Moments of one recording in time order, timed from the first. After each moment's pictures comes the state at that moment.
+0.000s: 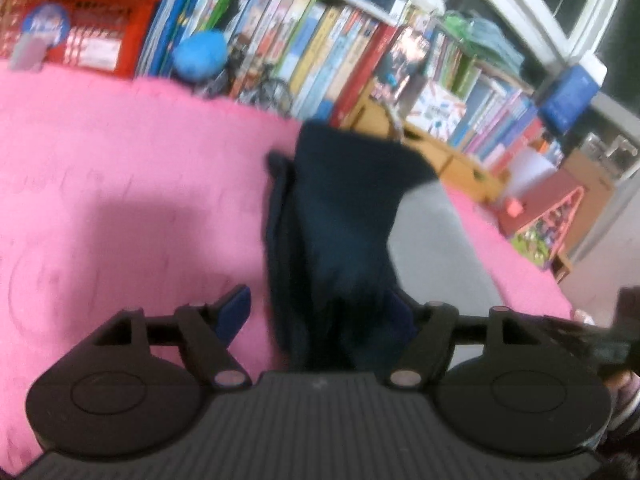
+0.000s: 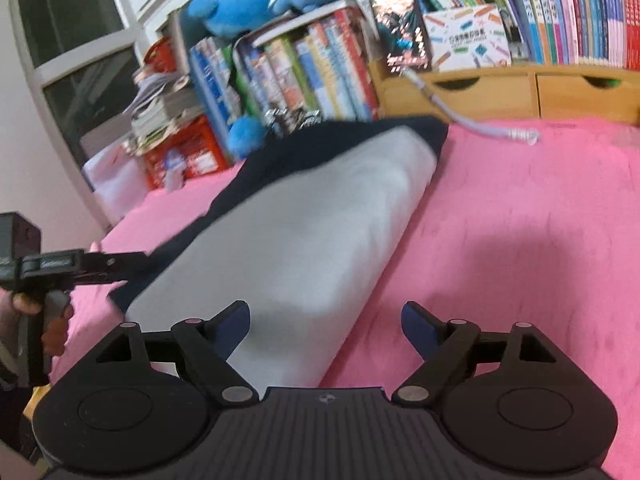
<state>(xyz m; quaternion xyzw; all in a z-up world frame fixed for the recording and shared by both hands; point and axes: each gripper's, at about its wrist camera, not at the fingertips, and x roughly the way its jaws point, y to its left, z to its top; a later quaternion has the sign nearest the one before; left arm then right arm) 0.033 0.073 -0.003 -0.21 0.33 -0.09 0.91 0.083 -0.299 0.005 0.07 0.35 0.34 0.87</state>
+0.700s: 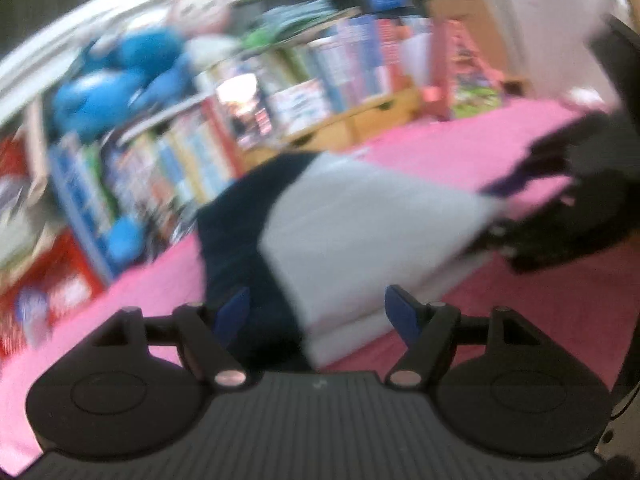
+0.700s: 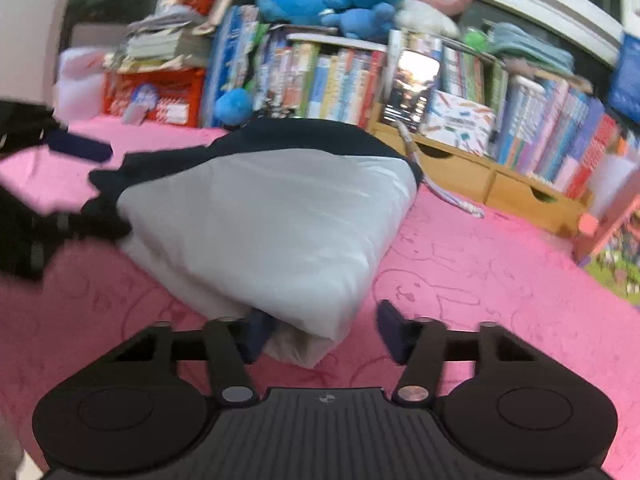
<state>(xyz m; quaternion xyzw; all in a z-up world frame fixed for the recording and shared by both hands) -0.040 -0.069 -0.004 0.25 0.17 -0.13 0.94 -0.014 -0.227 -0.021 -0.13 0.24 0.19 0.94</state>
